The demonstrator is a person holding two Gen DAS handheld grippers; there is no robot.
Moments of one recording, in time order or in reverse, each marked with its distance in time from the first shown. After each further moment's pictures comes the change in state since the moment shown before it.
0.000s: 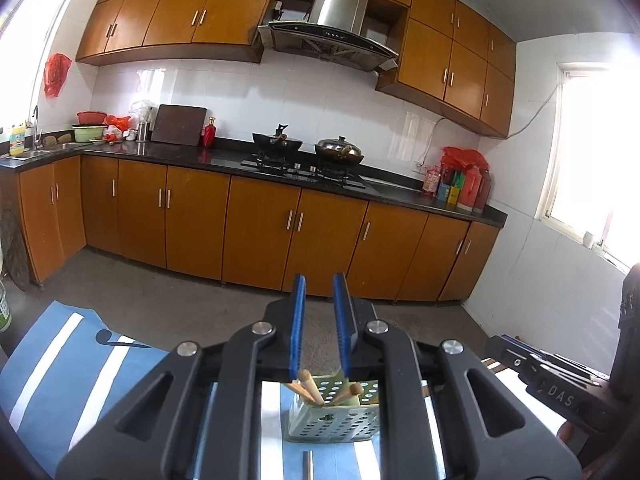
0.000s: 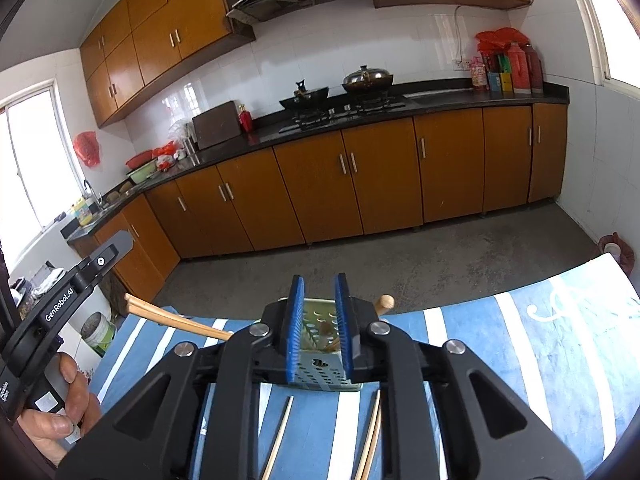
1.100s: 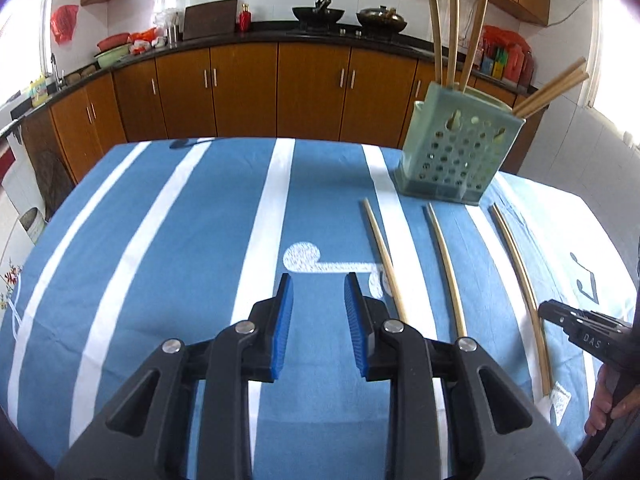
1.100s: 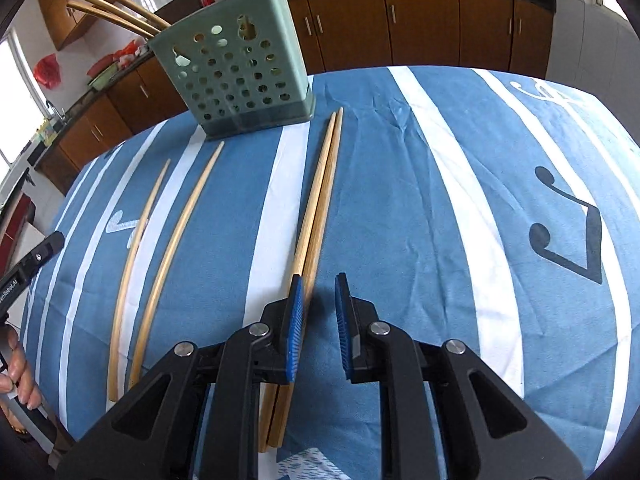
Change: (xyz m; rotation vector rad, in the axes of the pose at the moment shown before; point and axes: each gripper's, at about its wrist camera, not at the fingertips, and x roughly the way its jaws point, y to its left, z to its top) left arm -0.064 0.092 -0.204 0.067 0.444 0.166; right arm 0.041 -0.029 -0.216 0.015 0.417 -0.114
